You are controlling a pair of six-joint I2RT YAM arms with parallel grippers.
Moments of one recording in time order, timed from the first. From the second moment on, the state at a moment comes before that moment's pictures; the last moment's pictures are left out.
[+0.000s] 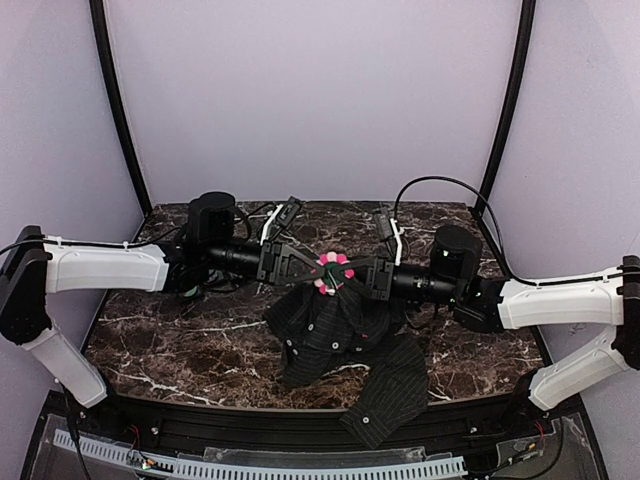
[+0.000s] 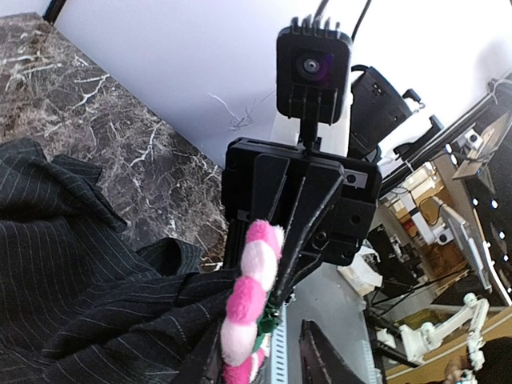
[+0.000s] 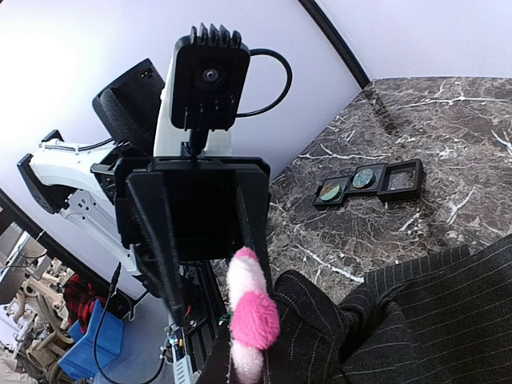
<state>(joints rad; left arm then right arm) -0.78 1.57 1.00 0.38 0.88 -0.61 0.88 1.30 0.66 0.59 -0.39 0.64</state>
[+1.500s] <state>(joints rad) -0.81 1.62 1.01 0.38 0.88 -0.64 0.87 1.32 0.67 0.61 -0.42 0.64</state>
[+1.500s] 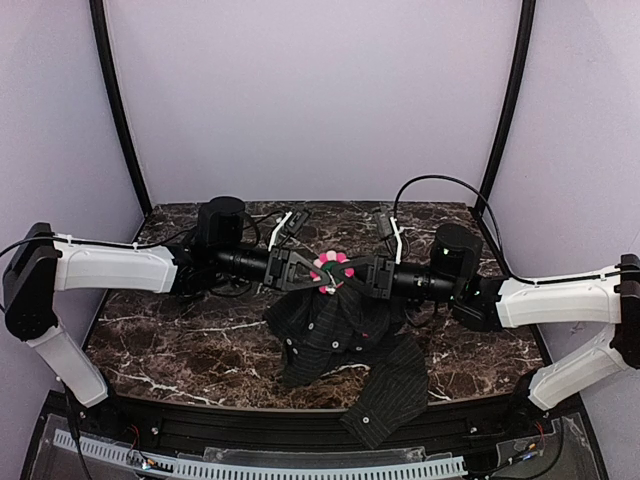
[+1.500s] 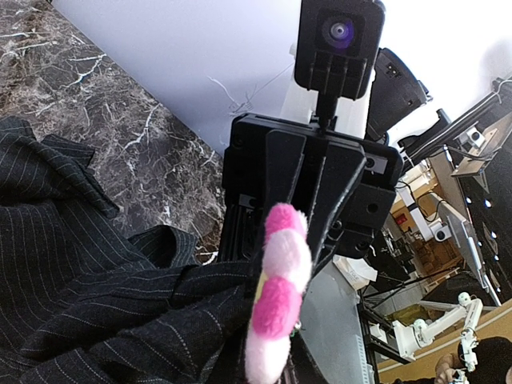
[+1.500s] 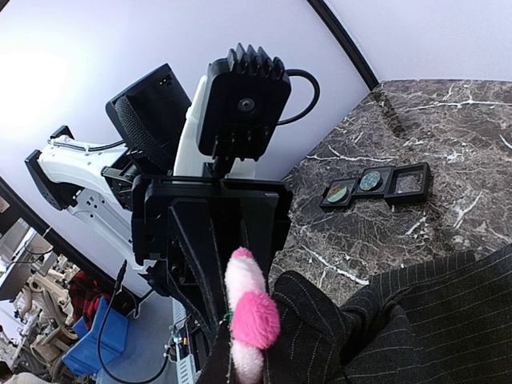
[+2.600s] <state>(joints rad) -0.82 1.62 1.01 0.38 0.91 -0.61 0.84 1.33 0.63 0.68 -0.64 0.68</state>
